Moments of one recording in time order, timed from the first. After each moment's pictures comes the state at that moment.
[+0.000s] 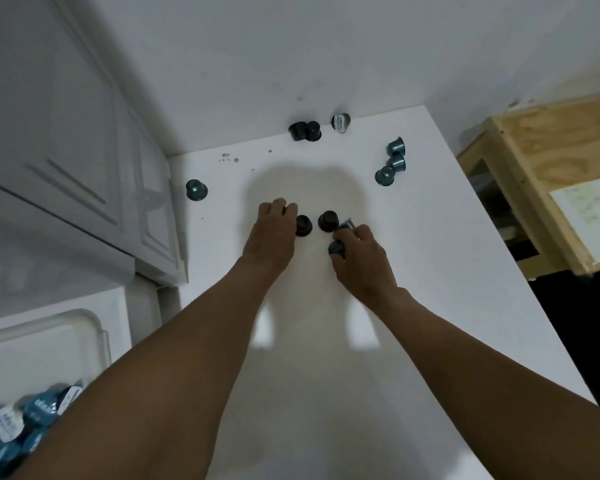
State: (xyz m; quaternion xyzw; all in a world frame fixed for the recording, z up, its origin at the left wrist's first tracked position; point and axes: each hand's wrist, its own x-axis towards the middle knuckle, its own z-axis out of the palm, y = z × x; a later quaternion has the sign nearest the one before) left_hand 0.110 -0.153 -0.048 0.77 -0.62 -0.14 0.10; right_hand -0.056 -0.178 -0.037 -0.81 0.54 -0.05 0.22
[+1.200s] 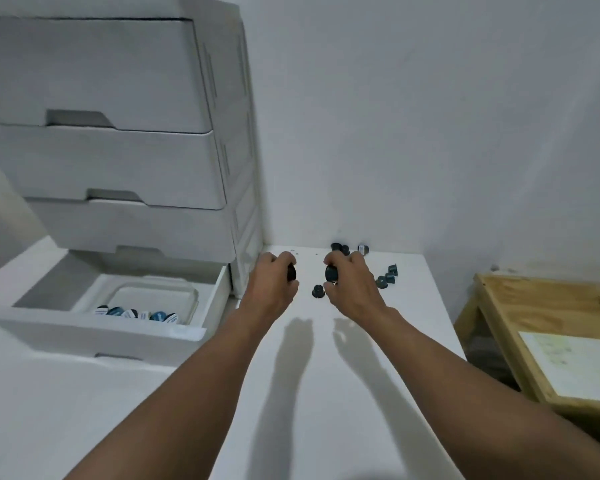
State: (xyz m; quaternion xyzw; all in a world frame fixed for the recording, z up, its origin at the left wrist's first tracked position) left_hand -0.043 0.030 0.165 0.86 -0.41 -0.01 0.30; right_hand -0.155 -0.089 0.160 -0.90 0.29 -0.18 0.27
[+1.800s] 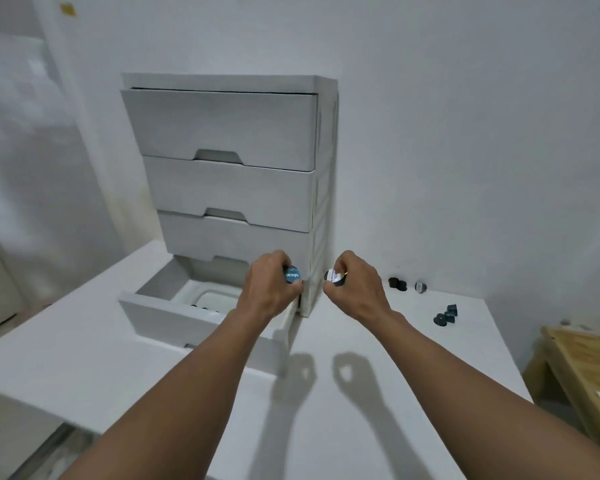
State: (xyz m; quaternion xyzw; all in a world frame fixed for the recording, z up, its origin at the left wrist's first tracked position) left_hand -0.001 0.178 0.224 0.87 -0.32 0.10 0.36; right_hand -0.099 0.038 0.218 -0.89 0.21 -0.27 0.30
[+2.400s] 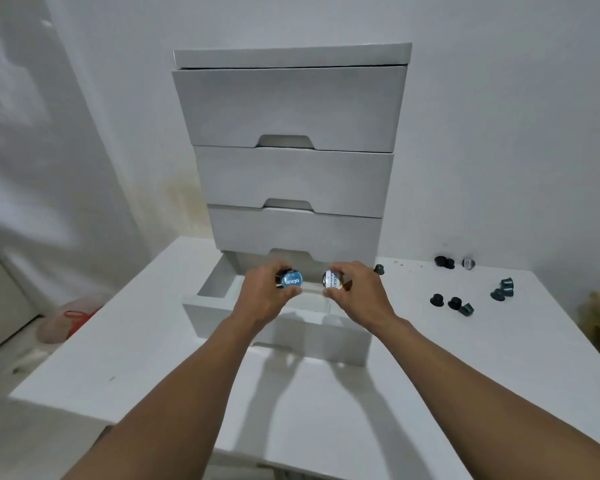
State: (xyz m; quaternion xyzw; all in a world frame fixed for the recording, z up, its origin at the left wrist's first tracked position) left_hand 0.138 0.334 0.196 0.83 -0.37 -0.02 0.42; right_hand 0.021 0.186 0.185 -0.87 0.23 -0.25 0.36
